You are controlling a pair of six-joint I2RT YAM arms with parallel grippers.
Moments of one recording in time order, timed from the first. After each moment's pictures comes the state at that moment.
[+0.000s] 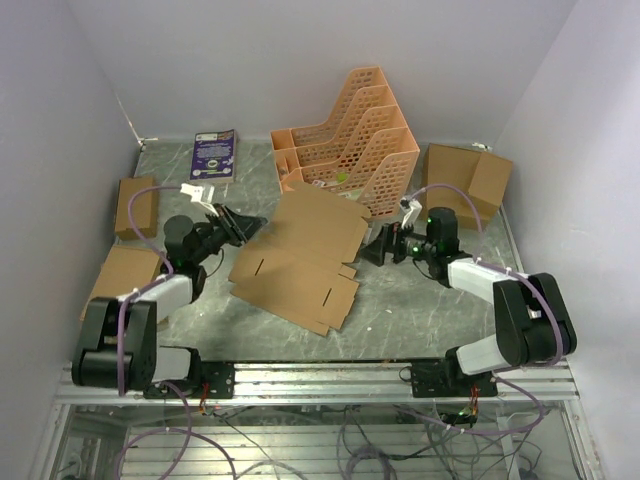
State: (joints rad) left arm -0.09 1.35 0.44 0.87 0.67 -0.67; right arm 0.18 1.43 0.57 0.31 -0.76 0.22
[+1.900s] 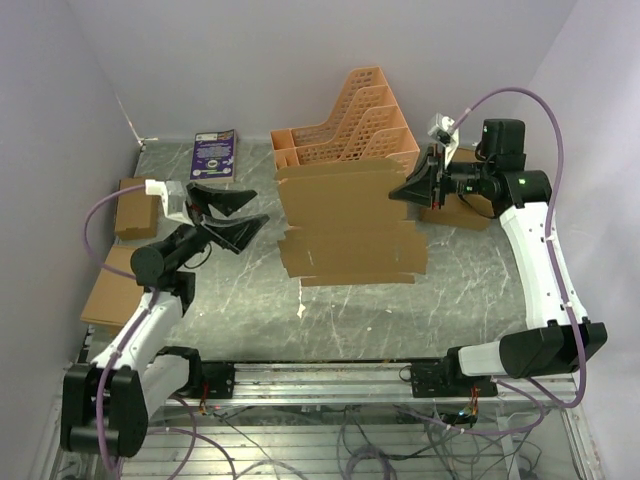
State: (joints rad) left arm -0.10 0.95 0.45 1.20 0.79 -0.82; right arm 0.09 1.37 1.56 -0.84 -1.21 -0.46
